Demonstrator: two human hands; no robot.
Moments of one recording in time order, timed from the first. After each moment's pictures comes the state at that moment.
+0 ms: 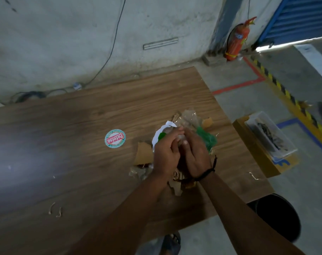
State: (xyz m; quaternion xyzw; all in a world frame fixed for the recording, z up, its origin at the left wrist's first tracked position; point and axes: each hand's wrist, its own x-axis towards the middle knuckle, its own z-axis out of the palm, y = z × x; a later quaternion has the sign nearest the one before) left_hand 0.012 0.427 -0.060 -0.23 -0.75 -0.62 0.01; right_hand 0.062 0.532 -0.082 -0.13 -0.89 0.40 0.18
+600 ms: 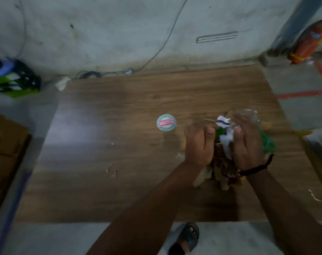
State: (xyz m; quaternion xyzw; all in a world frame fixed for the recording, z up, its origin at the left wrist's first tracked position) left_hand 0.010 0.365 -0.047 -0.15 -0.79 -0.59 0.10; right_hand 0.046 0.502 -0.038 -0.05 -0.88 0.40 0.25
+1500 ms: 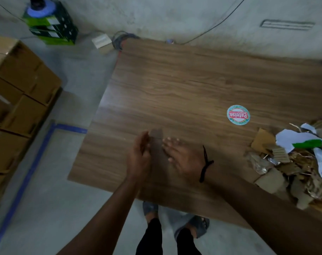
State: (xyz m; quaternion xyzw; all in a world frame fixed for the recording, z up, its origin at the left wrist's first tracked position) left_hand 0.026 0.025 -0.108 0.16 -0.80 -0.58 0.01; right_hand 0.000 0.199 -0.122 0.36 -0.91 0.21 -0.07
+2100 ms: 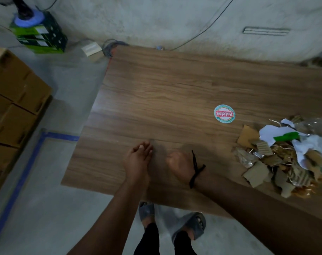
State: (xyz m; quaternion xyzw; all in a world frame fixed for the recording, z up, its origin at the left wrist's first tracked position) left_hand 0.029 0.055 -0.095 0.38 -0.43 -0.82 -0.03; right_hand 0.019 0.191 -0.106 0.30 -0.95 0.11 0.01
